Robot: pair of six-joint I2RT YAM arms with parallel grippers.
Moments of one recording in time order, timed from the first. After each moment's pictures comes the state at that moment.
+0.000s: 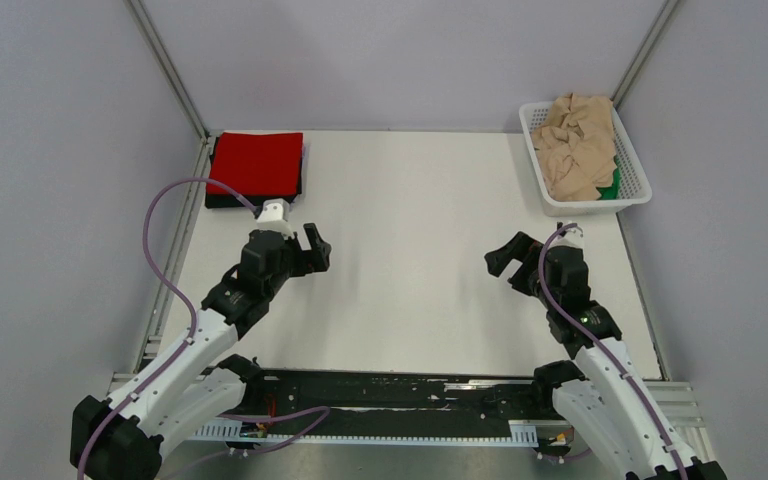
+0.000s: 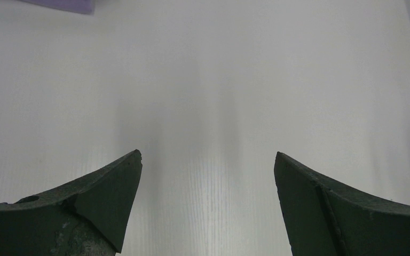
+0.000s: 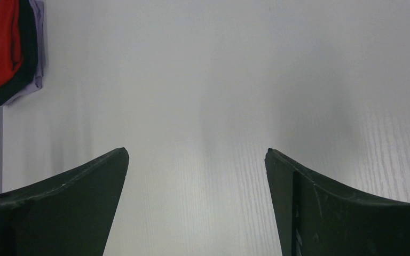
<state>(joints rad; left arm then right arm) -0.48 0.82 0.57 -0.19 -0.22 -0.47 0.24 0.68 0.51 -0.33 0.04 0.67</state>
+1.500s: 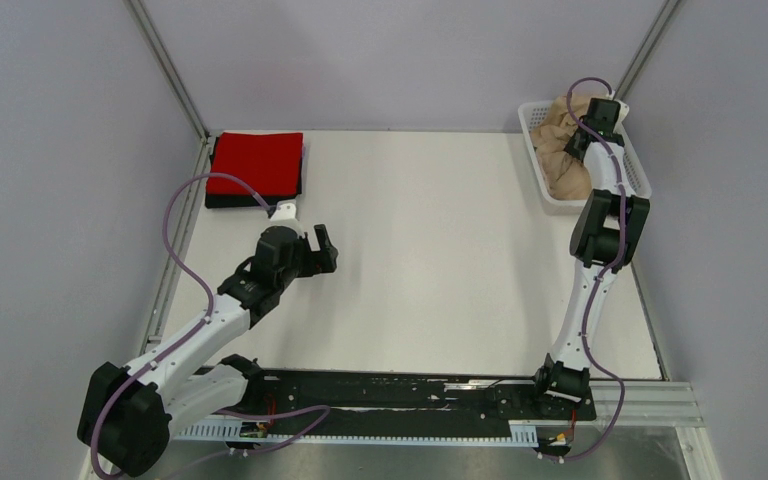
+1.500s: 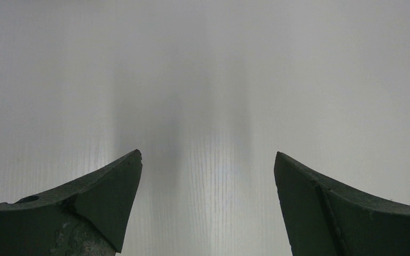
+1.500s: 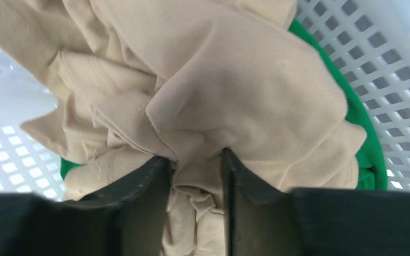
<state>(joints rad) -0.48 0.98 0.56 -0.12 -0.19 -0.47 -0.25 2.44 2.19 -0.43 0.18 0.31</state>
